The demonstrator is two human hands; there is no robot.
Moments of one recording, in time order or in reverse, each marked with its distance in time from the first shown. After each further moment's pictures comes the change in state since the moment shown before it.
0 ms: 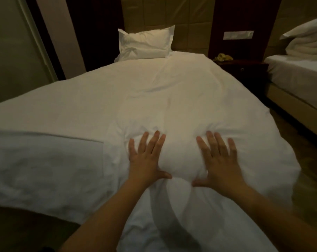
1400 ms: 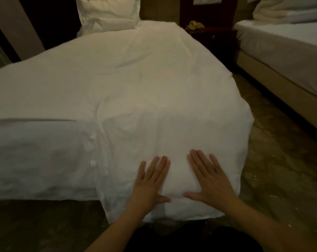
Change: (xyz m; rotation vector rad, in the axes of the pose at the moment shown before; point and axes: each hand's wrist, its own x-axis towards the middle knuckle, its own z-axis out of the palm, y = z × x) left_hand -0.136 0.063 0.058 -0.045 0.017 0.404; right_hand -0.154 -0.011 0.021 0.037 -0.094 -0.039
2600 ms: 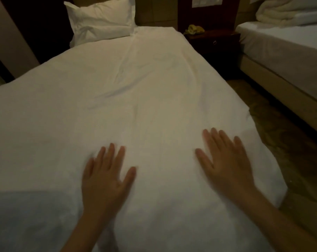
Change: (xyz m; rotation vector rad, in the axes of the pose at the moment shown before) left_hand 0.137 -0.142 -0.076 -0.008 -0.033 -0.472; right_hand 0.184 0.080 -0.068 0.139 -0.049 0.450
